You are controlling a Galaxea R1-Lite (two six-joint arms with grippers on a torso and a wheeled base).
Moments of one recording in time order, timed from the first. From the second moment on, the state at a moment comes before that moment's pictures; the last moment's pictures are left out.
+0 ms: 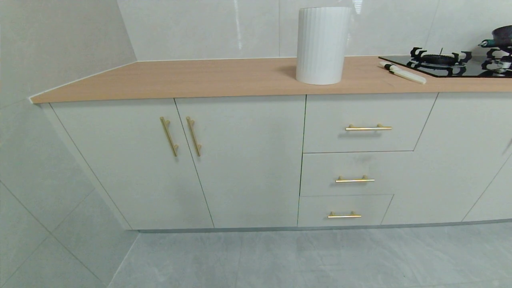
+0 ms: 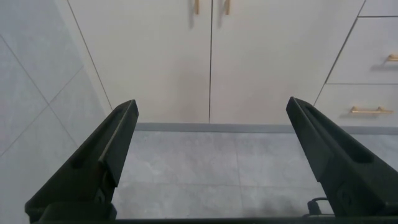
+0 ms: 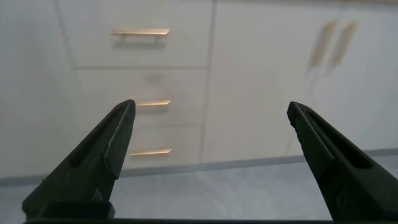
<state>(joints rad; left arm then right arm) 0.00 0.00 0.00 0.00 0.04 0.01 0.00 0.00 -0.03 -0.07 -0.10 -0.07</state>
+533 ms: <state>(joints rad) 0.00 0.00 0.00 0.00 0.04 0.00 0.00 0.00 0.00 0.00 0.06 -0.03</state>
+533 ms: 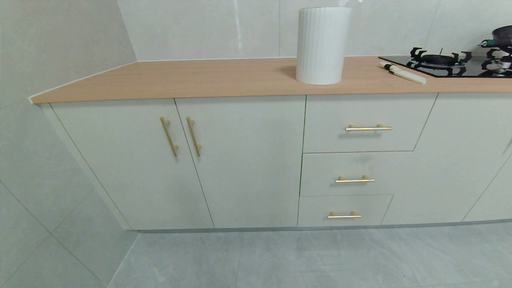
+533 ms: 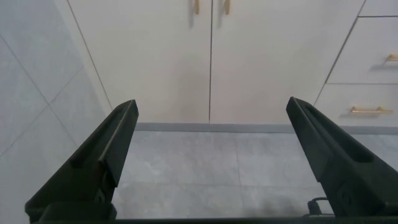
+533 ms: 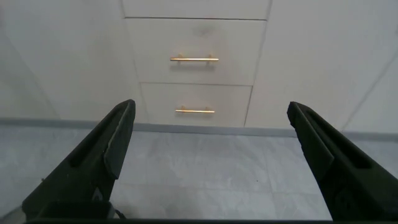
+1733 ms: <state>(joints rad) 0.00 0.00 0.00 0.00 0.04 0.00 0.00 0.00 0.00 0.01 0.05 -0.02</state>
